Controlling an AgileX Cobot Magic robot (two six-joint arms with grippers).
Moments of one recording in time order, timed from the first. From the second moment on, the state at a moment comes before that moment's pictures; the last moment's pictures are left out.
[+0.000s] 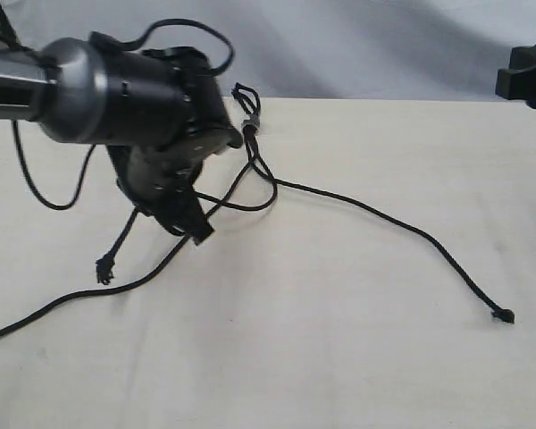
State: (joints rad) left arm -0.59 1.92 -1.30 0.63 1.02 -0.39; right arm 0.08 1.17 -0.70 0.00 -0.08 -0.11
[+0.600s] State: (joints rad) left arm -0.26 1.92 -1.00 0.62 0.54 -0.37; right arm 0.08 1.17 -0.70 0.00 -0.08 -0.10
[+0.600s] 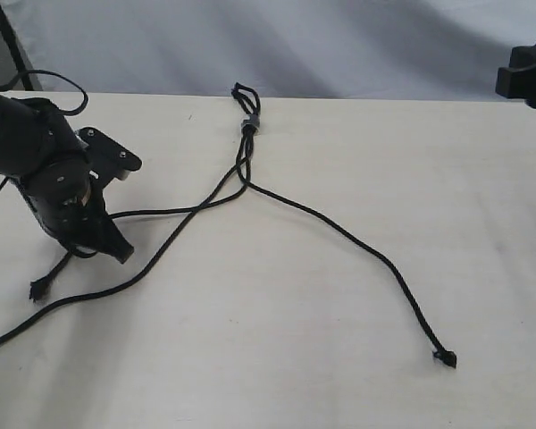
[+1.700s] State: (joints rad) left arm -0.71 1.76 -1.09 0.52 0.82 -0.41; right arm 0.08 1.17 -0.70 0.00 -0.08 -0.09
